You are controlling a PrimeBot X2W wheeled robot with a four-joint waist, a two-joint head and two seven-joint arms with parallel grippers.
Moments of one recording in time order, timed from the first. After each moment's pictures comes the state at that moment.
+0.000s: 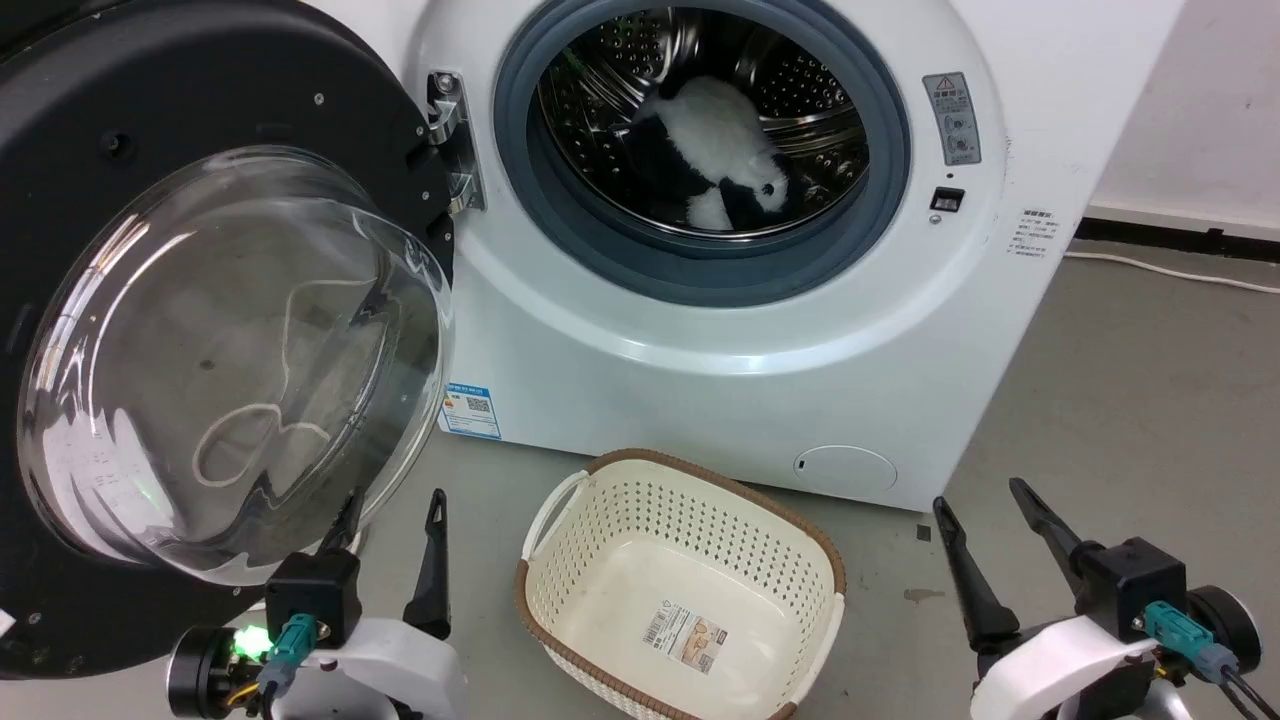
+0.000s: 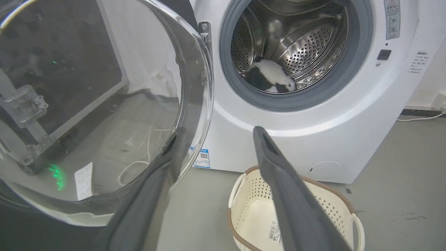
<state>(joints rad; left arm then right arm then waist) -0.01 0.05 -0.02 0.01 -0.02 0.00 -0.01 -0.01 -0.05 0.01 0.01 0.02 0.13 -0.01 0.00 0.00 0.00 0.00</state>
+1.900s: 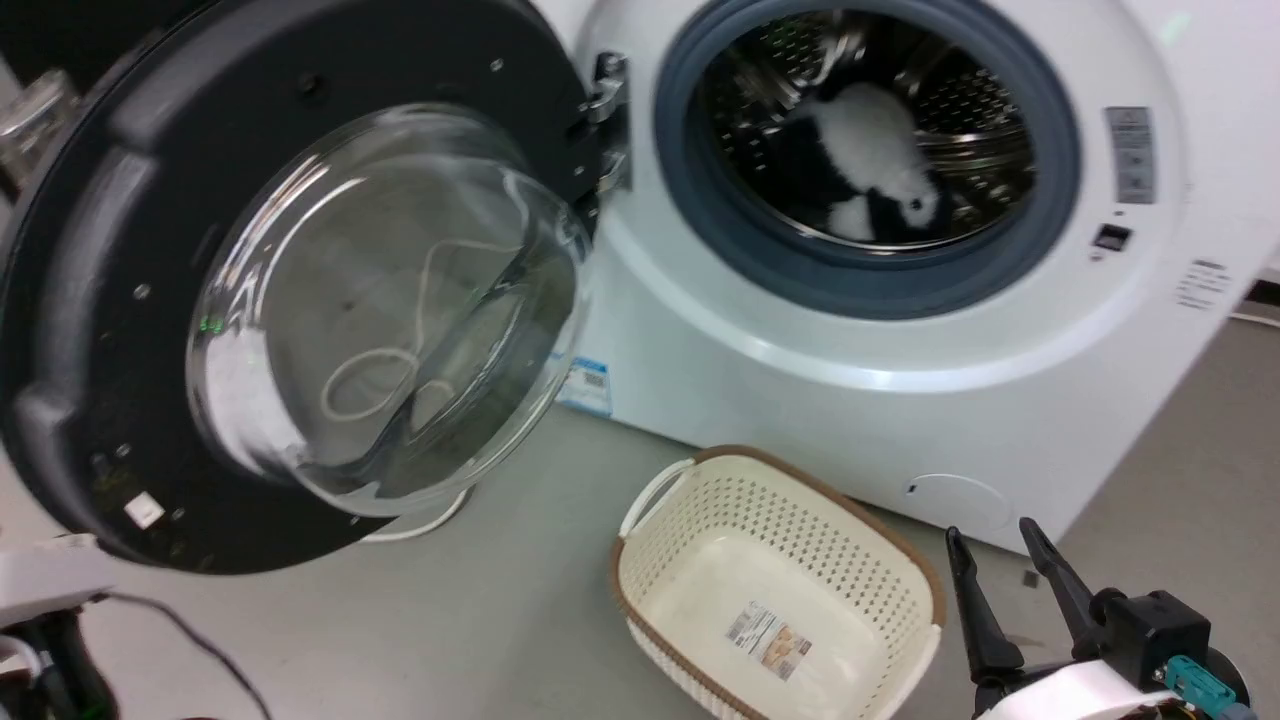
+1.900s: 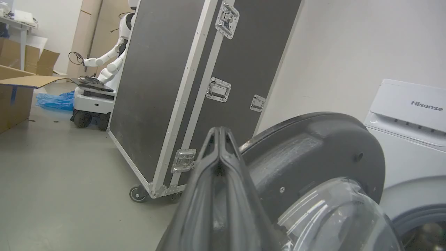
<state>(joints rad) -0.16 0.05 0.46 -0.21 -0.27 0.02 -0.14 0.04 -0.05 0.03 0.07 0.14 0.13 -0.13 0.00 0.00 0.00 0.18</state>
